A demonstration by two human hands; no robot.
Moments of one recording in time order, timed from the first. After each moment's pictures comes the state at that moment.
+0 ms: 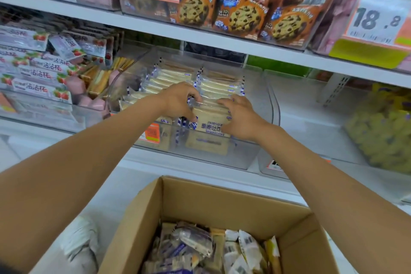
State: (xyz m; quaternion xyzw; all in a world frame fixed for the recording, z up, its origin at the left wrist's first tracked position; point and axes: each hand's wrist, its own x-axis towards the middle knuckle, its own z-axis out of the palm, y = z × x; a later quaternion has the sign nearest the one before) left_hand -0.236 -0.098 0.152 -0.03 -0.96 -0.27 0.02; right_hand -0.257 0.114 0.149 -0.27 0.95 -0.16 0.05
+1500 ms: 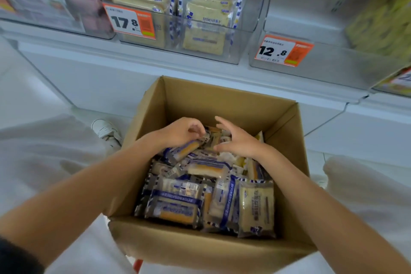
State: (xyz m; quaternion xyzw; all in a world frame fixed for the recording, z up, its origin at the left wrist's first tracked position) left_hand -0.015 0.013 -0.033 -0.01 -0.86 -0.45 -0.21; right_hand -0.054 0.227 -0.021 -0.18 0.84 -0.36 0.36
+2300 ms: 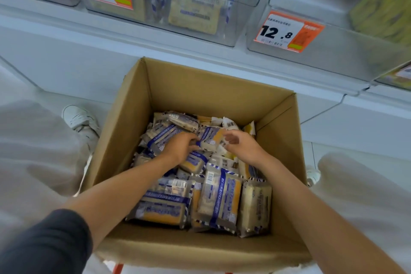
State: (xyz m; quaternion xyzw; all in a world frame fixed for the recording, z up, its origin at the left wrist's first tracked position) left_hand -0.011 0.062 -0.173 0.06 -0.89 -0.41 -0.18; right_hand -0.058 0.273 -0.082 -0.07 0.88 -0.33 0.32
